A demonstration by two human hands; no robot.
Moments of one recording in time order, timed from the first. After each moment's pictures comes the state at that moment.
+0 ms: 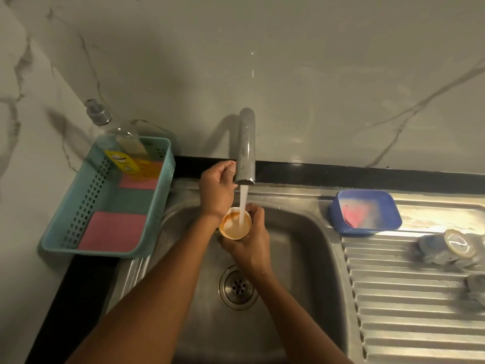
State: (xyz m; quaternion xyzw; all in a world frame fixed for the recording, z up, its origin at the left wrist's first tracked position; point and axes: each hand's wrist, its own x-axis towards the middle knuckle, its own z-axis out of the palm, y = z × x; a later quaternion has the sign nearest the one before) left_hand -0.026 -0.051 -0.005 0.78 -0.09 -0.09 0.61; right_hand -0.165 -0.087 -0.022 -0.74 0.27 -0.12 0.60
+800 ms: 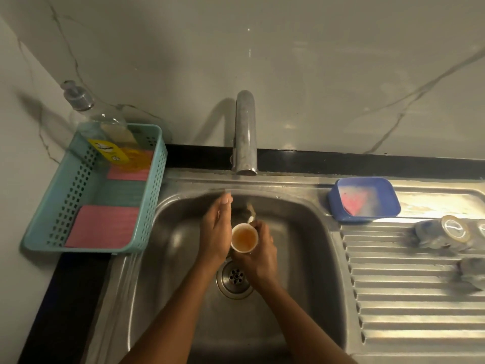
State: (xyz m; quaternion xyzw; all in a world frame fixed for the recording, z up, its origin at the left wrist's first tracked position) left_hand -0.106 -0.017 -0.042 0.72 -0.02 -0.19 0.67; right_hand -0.197 -0.088 -0.083 -0.77 0.36 -0.10 0.51
